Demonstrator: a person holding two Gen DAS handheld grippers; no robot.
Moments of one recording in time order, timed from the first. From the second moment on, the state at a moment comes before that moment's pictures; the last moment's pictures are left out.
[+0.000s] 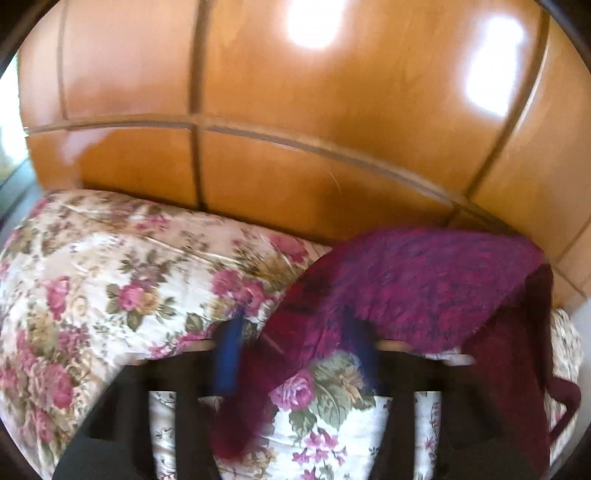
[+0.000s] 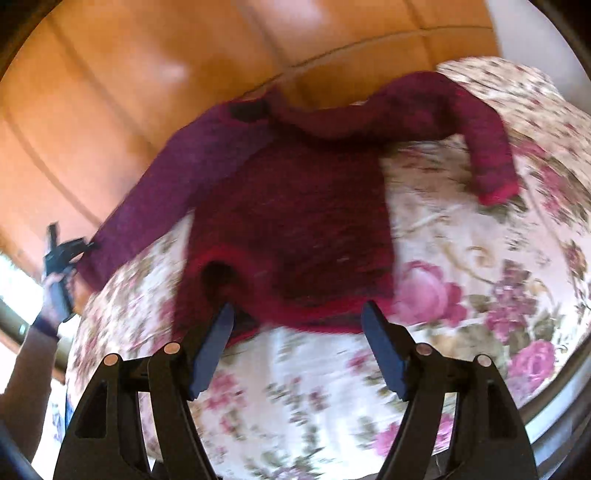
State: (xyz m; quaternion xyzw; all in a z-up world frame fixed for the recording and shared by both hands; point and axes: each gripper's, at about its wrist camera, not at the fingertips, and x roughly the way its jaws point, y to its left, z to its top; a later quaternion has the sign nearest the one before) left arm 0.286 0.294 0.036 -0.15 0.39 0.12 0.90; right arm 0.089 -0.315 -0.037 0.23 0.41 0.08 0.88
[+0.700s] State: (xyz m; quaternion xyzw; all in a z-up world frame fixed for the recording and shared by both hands) left arm 0.200 0.058 -0.102 -0.31 0.50 -0.25 0.77; right arm 0.186 -0.313 -0.089 0.21 0.47 0.09 0.85
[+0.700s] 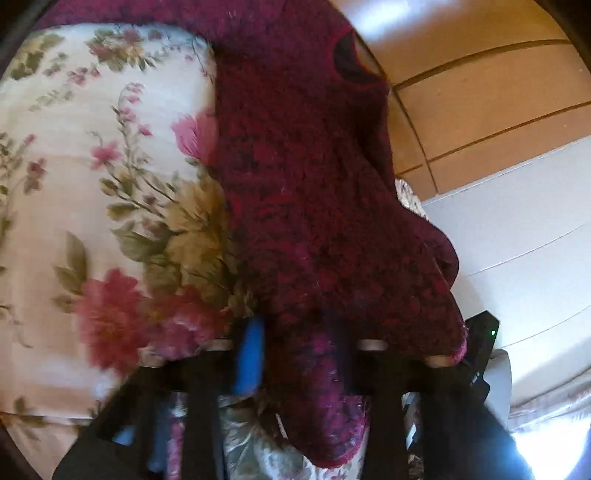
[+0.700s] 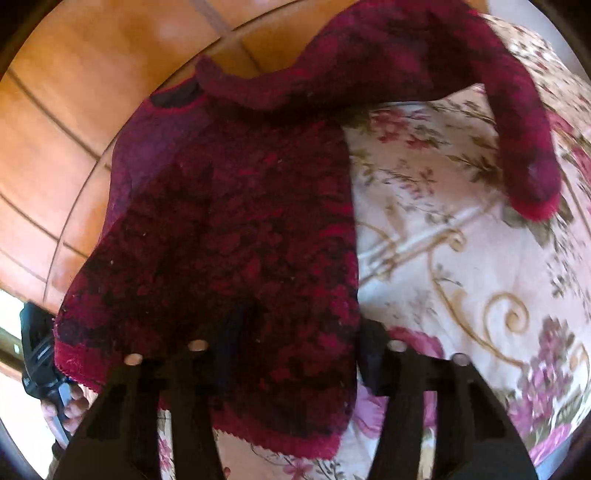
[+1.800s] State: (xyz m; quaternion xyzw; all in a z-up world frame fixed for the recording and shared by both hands) left arm 0.035 0.196 -0.071 -0.35 0.41 -0.18 0.82; right arm 0.094 -0.296 -0.070 0.12 0.48 0.12 0.86
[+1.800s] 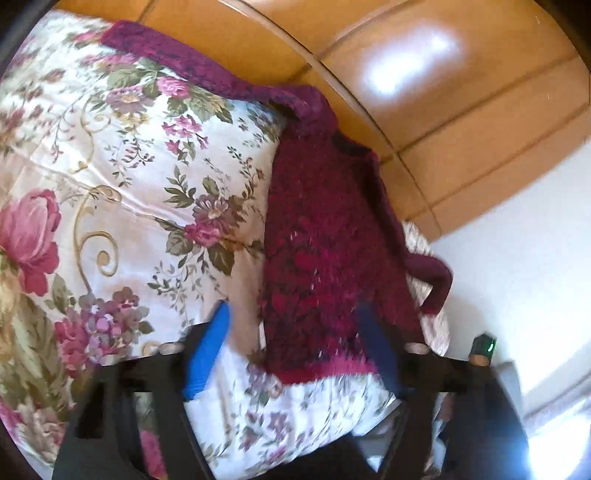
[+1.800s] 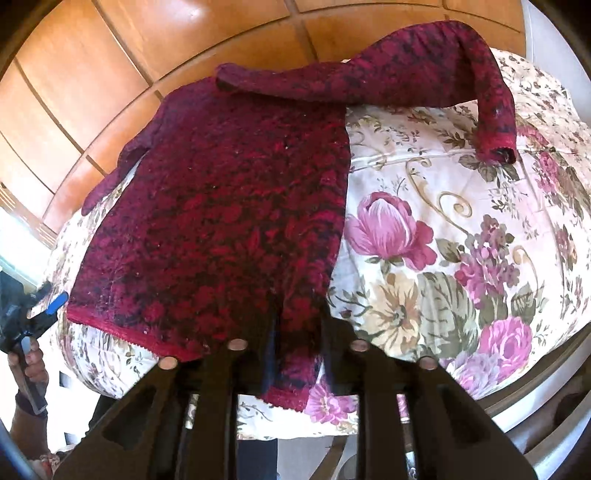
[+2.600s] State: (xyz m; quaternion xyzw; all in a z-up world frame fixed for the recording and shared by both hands) left arm -0.006 0.133 -0.081 -0.27 0.46 -0.22 0.82; right arm 0.073 -0.307 -0.080 0.07 0.51 0.13 0.85
